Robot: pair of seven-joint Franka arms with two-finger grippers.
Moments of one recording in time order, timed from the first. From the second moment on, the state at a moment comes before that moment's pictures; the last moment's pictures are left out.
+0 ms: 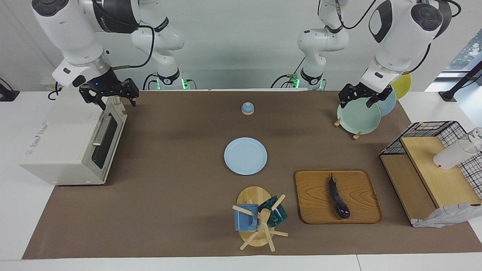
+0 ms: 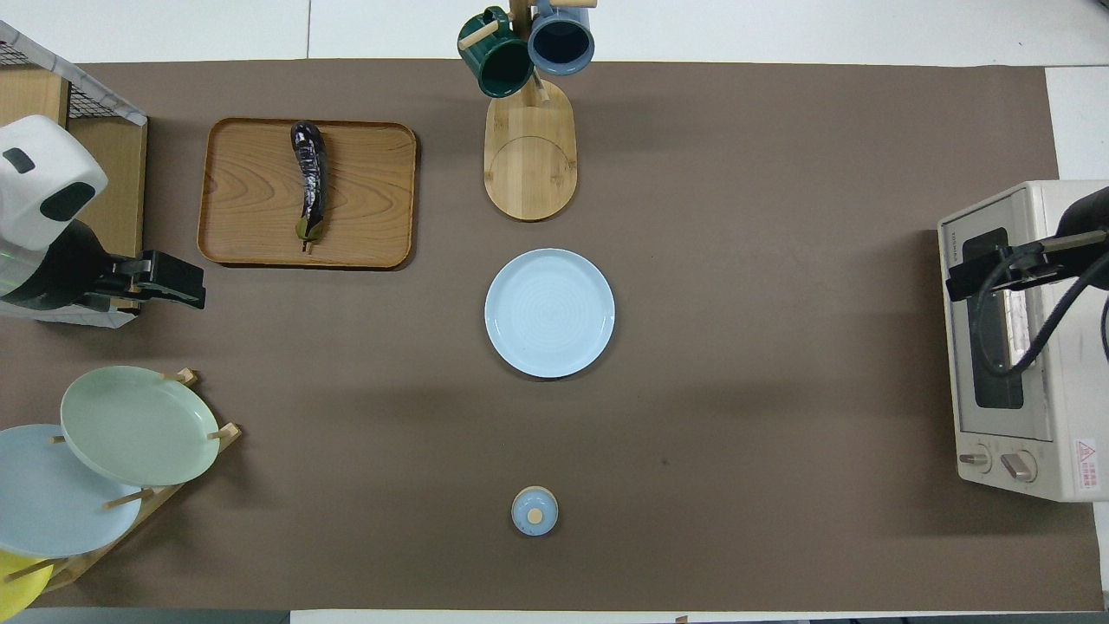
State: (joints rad) left arm -0.04 -0.04 -0.10 -1.71 -0.03 1.56 -0.08; right arm -0.02 -0.01 0.01 -1.64 -0.03 1.55 -0.16
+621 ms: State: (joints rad) left arm -0.04 -0.04 -0.10 -1.68 -0.05 1.55 -0.08; right arm -0.02 -0.02 0.01 -1.64 -0.03 1.55 -0.16
